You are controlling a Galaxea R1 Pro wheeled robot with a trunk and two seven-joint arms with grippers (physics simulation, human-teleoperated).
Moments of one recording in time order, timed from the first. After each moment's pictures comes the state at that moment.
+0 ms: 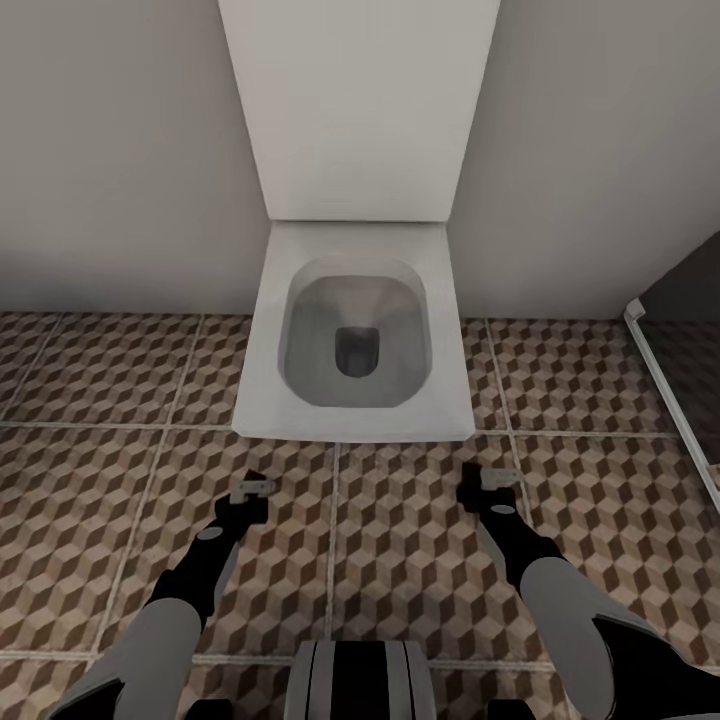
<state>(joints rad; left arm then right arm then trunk) -0.73 -0.09 0.40 -0.53 -0.40 -0.01 -0.09 -0.88 0.03 -0.28 -0.30 0.34 0.03 -0.17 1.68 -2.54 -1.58</state>
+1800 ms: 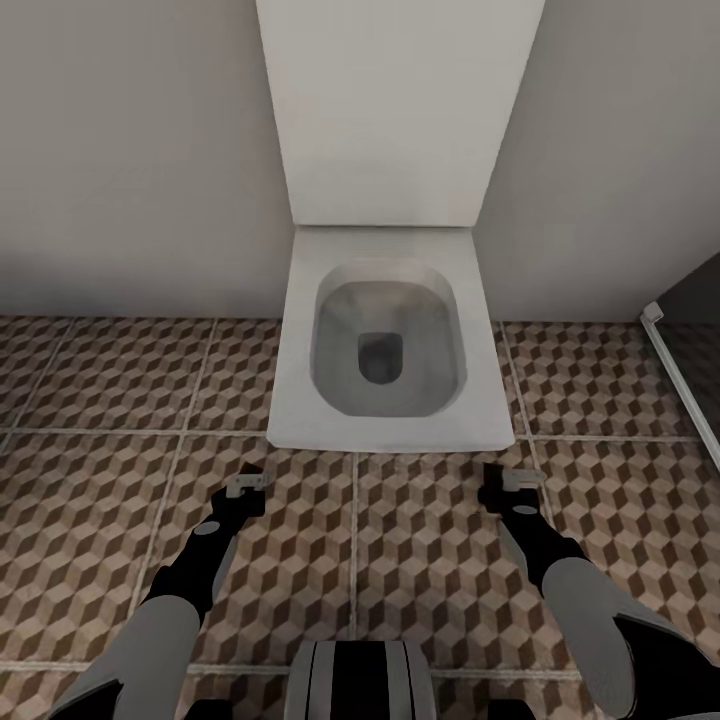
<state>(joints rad) -0.73 -0.09 0.40 -0.57 -0.39 -0.01 -0.09 -0.88 -0.04 -0.28 -0.30 0.34 0.03 -0.17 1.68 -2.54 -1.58</state>
